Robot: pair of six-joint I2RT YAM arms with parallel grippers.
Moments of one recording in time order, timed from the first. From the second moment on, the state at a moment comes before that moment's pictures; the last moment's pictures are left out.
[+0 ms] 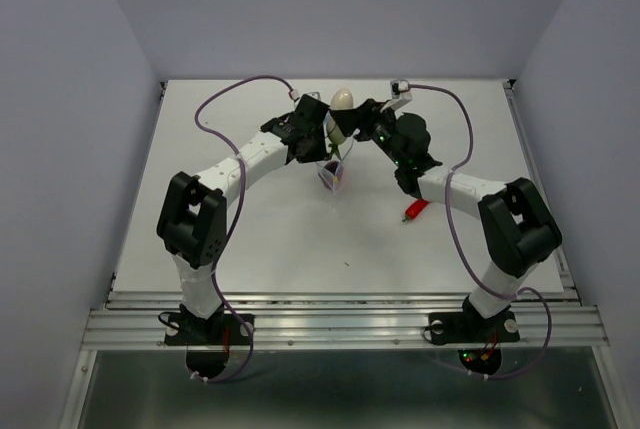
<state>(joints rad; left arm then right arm) -0.60 1.84 1.52 -0.56 -0.15 -0.60 0.50 1.71 1.04 0.79 -0.08 0.65</state>
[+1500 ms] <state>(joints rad) -0.60 1.84 1.52 -0.53 -0.14 -0.62 0.60 1.59 1.11 0.27 0.03 0.47</state>
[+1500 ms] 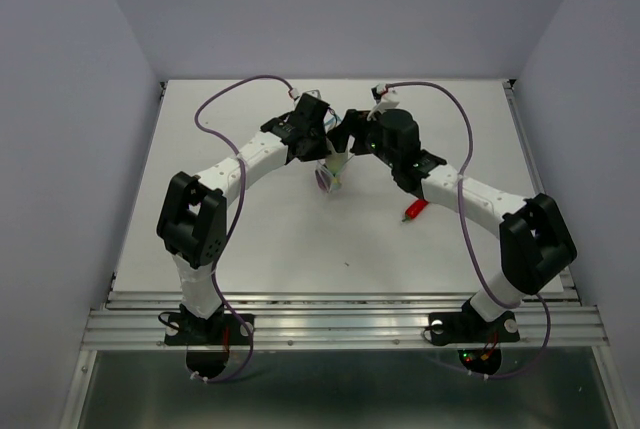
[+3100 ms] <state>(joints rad) -0.60 1.84 1.51 -0.51 -0.12 -0.62 0.52 1.46 1.28 -0.23 0.17 0.53</state>
